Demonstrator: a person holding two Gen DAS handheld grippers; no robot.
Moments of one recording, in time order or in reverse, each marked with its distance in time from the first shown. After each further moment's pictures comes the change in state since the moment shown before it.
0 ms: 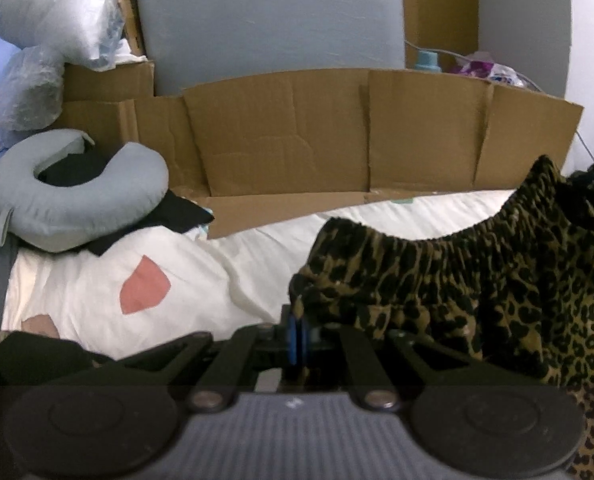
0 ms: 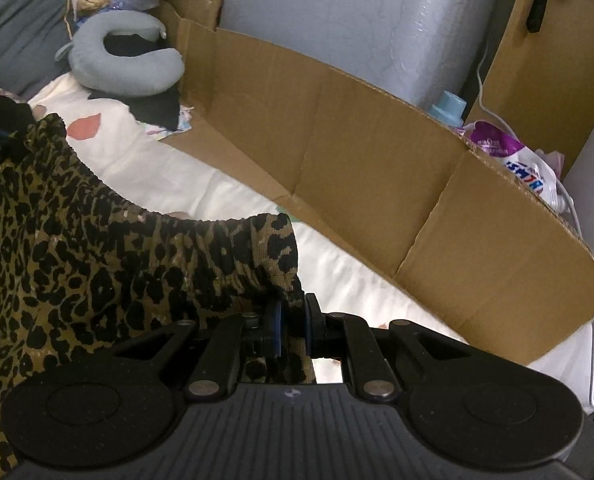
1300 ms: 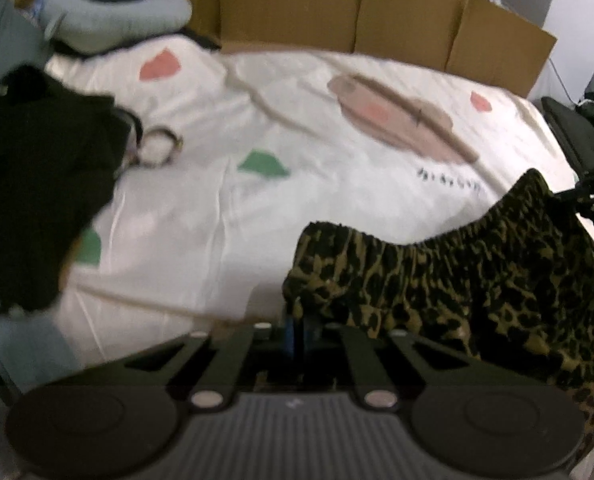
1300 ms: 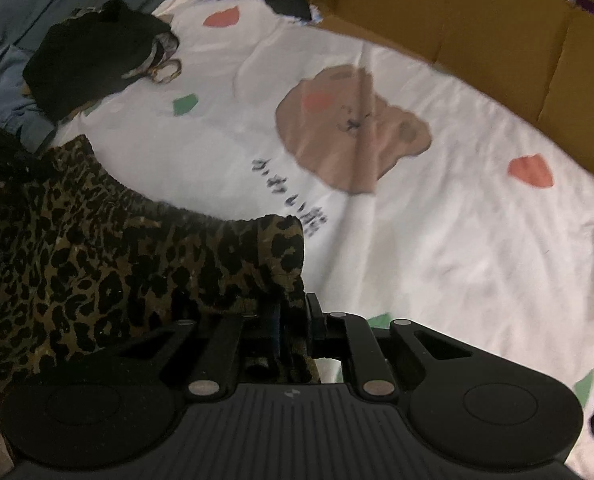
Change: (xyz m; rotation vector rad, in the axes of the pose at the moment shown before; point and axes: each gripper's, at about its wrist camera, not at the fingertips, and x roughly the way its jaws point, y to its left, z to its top) left arm -0.103 -0.028 -0.158 -0.148 0.273 -0.071; right arm -0.058 0.088 -0.123 0.029 0.206 0.336
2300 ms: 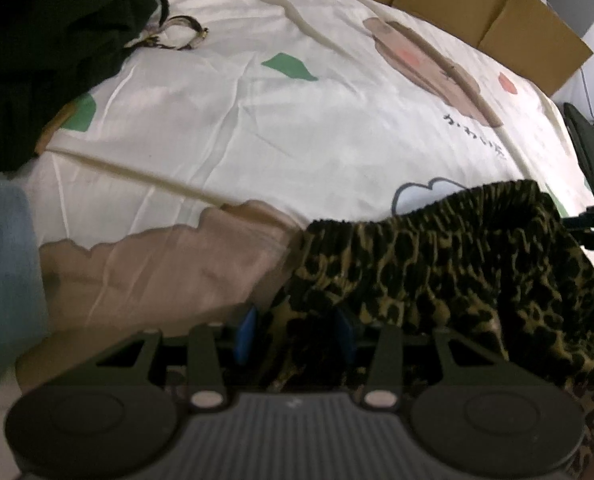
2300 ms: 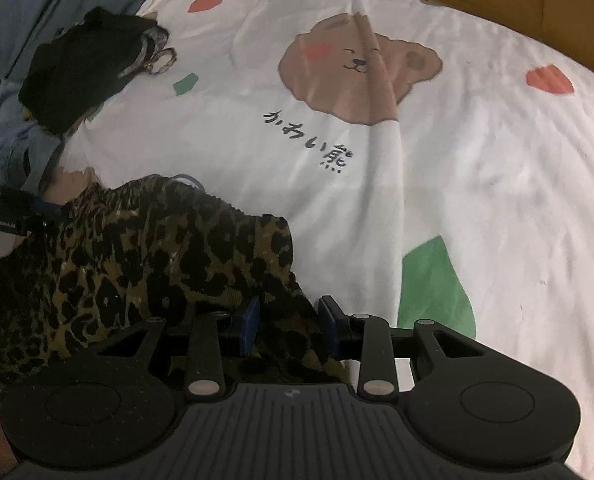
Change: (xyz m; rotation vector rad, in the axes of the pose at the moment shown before) left arm 0.033 0.023 -0.055 -0.194 0.156 -0.080; right arm 0.026 0.008 -0.028 0.161 0.080 0.131
